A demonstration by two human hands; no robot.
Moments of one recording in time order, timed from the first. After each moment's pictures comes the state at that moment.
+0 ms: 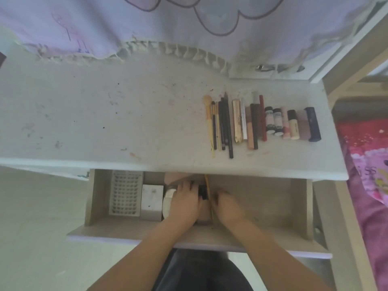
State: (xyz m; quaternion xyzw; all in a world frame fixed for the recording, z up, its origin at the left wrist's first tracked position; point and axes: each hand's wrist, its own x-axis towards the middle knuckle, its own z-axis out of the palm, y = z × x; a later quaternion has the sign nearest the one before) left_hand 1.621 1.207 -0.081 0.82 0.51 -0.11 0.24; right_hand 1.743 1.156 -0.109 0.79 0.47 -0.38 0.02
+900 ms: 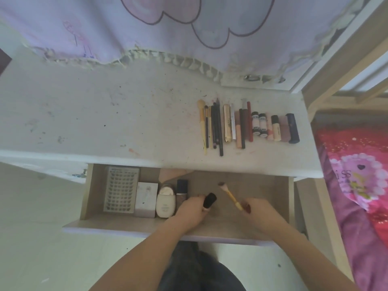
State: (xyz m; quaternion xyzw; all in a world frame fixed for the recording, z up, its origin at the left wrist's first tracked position) left_hand 1.636 1.176 -0.084 0.76 0.45 -0.15 0.45; right_hand 1.816 1.099 -0.026 0.77 0.48 -0.41 0.07
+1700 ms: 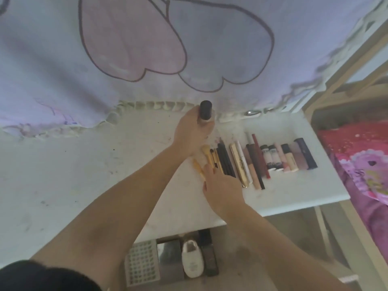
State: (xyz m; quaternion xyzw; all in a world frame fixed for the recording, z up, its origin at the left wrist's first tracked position) left_hand 1.720 1.451 0.050 0.77 0.43 0.19 0.44; right_hand 1.740 1.299 0.033 0.82 0.53 -0.21 -0.01
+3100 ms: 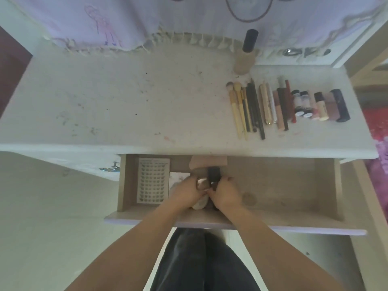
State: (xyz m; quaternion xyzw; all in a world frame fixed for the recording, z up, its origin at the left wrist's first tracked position) left_hand 1.536 1.233 -0.127 0.73 0.53 -0.13 0.42; right_hand 1.654 1.171 -0.128 0.84 0.41 -0.35 -0.01
